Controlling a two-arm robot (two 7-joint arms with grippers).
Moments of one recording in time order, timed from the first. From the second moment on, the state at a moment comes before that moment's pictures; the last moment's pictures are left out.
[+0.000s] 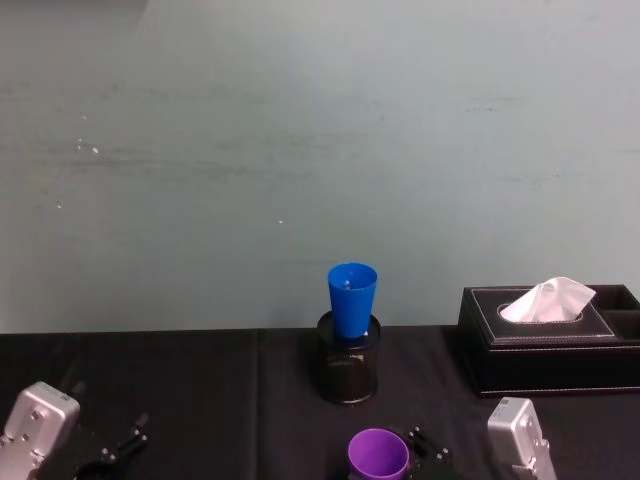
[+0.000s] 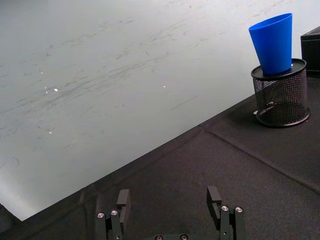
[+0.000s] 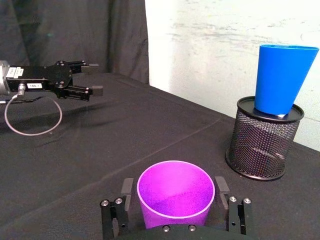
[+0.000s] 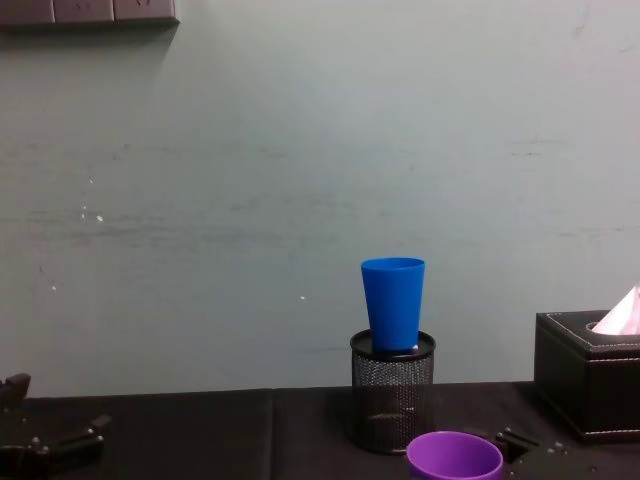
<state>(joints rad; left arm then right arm) -0.20 0.60 0.45 -1.41 -0.25 -0.12 0.03 0.33 0.38 -0.46 -1.15 0.38 -0.23 0.63</state>
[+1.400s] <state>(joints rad) -0.20 0.60 0.45 -1.41 -0.25 -0.12 0.03 0.32 0.41 -0.42 -1.28 0.41 -0.16 0.61</state>
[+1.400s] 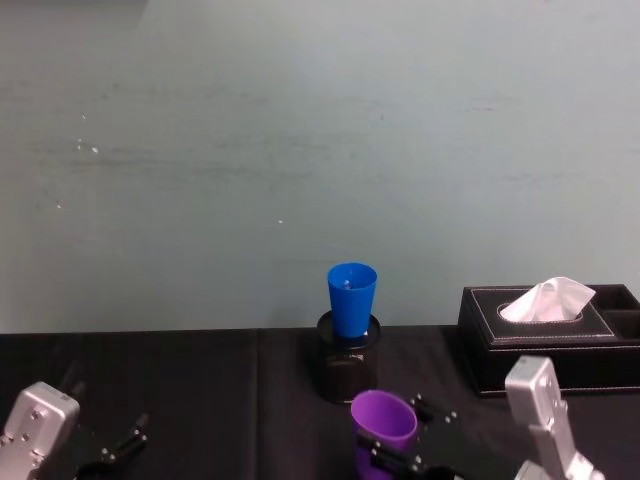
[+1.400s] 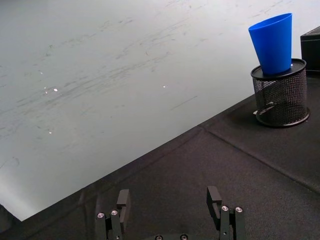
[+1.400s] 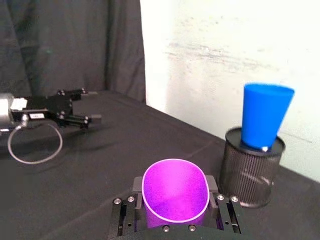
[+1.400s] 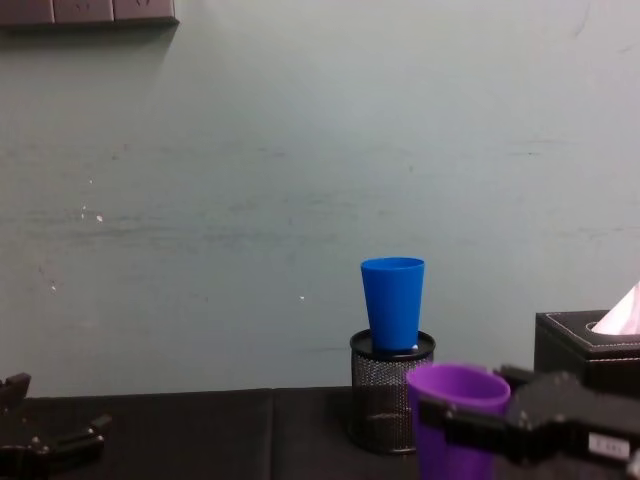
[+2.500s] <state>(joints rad) -0.20 0.60 0.45 -1.41 -0.25 -0.12 0.03 0.44 0.52 -0.46 -1.49 0.49 0.10 0.60</state>
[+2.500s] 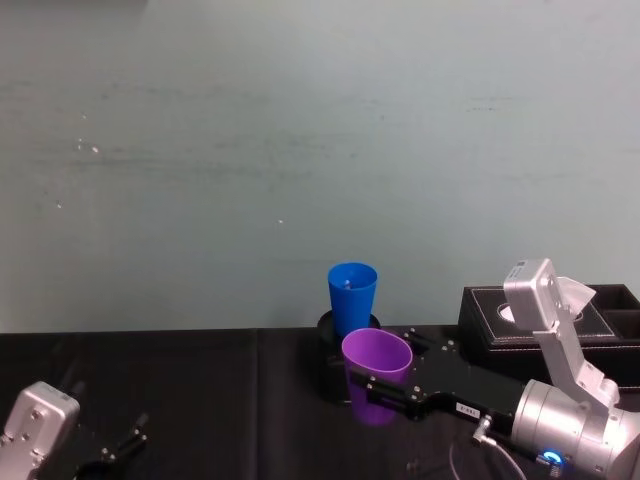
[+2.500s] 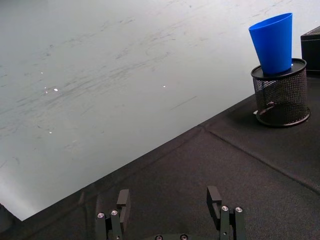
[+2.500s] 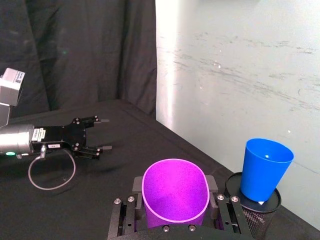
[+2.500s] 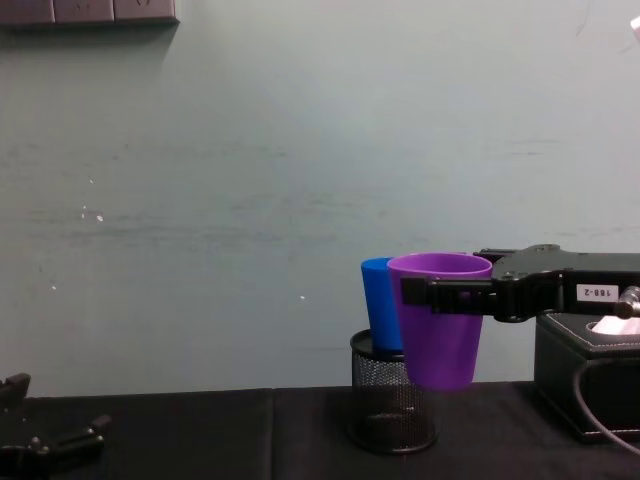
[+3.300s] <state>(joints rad) -0.20 0.60 0.45 -1.41 -0.25 -0.12 0.03 0.44 0.52 -0.46 -1.49 0.49 0.10 0.60</state>
